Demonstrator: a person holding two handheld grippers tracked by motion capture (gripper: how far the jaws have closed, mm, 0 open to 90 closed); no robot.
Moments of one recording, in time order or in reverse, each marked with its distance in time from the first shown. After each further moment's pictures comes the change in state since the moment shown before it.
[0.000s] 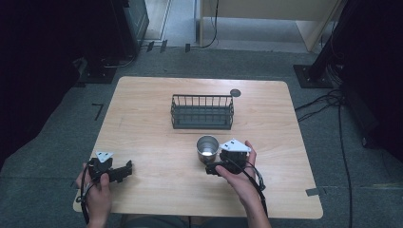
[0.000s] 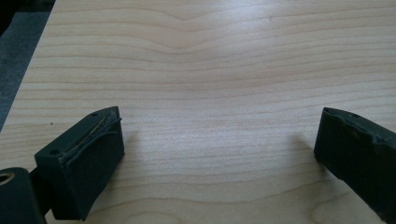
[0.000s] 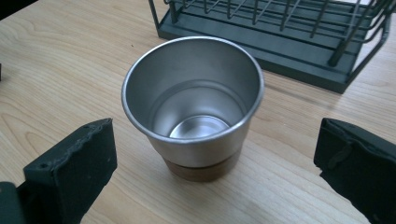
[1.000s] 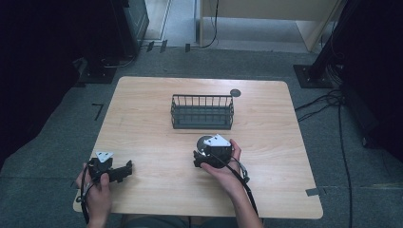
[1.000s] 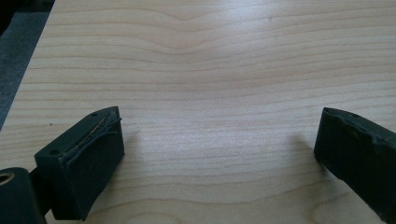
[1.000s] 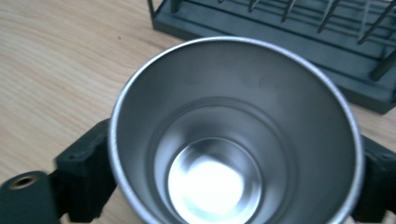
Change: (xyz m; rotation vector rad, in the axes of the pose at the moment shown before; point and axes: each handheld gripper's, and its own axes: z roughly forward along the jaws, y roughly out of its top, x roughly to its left) left arm 0.000 0.000 0.000 0.001 -0.002 0.004; right arm 0.020 0.006 0.048 0.026 -0.084 -0.058
